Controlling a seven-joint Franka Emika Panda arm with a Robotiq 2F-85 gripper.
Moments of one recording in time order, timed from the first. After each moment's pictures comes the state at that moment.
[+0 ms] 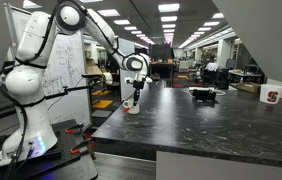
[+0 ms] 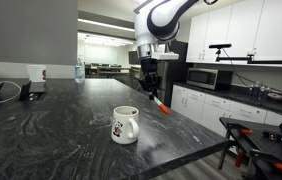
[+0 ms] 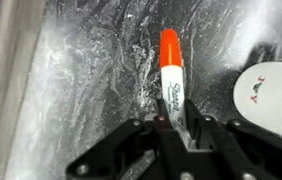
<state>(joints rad) 0.00 0.39 -0.06 -1.95 0.05 2.14 0.42</state>
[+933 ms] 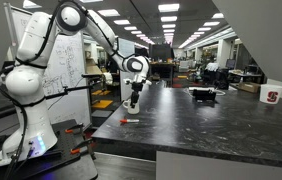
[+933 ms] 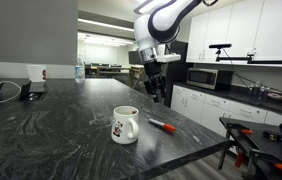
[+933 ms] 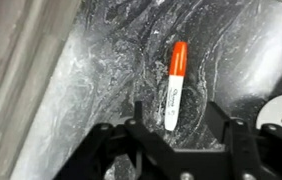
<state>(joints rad) 0.00 0.40 -0.07 -1.96 -0.01 2.05 0.35</state>
